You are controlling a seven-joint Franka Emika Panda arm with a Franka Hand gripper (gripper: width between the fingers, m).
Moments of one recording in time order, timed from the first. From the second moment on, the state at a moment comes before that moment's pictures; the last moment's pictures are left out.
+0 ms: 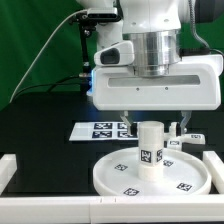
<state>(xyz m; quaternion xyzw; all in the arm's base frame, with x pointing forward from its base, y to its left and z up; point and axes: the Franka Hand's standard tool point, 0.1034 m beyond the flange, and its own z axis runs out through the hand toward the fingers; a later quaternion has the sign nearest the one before) 0.560 0.044 0.080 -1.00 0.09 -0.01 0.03</state>
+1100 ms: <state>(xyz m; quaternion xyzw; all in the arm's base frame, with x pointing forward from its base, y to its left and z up) 0.565 0.035 0.077 -1.00 -0.01 -0.05 0.01</state>
